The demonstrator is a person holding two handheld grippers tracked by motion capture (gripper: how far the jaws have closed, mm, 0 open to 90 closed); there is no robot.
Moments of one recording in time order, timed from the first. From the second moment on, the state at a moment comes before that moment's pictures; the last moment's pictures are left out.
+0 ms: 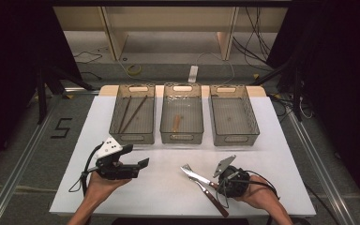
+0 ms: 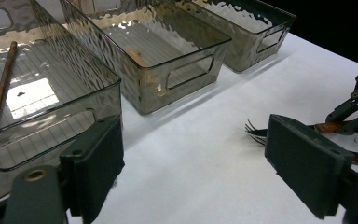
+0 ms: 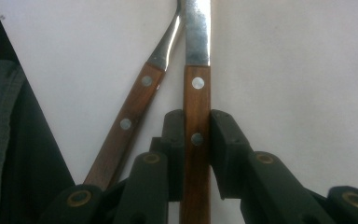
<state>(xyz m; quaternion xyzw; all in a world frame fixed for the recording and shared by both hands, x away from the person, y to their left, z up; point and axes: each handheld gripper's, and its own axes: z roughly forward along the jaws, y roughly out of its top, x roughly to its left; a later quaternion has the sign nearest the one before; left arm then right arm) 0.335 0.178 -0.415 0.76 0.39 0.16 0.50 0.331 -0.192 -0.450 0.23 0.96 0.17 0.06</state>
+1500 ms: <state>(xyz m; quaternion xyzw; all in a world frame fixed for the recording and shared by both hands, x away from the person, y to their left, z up) 0.334 0.180 -0.413 0.75 0.39 0.16 0.50 0.340 -0.203 -0.429 0.26 0.94 0.21 0.09</state>
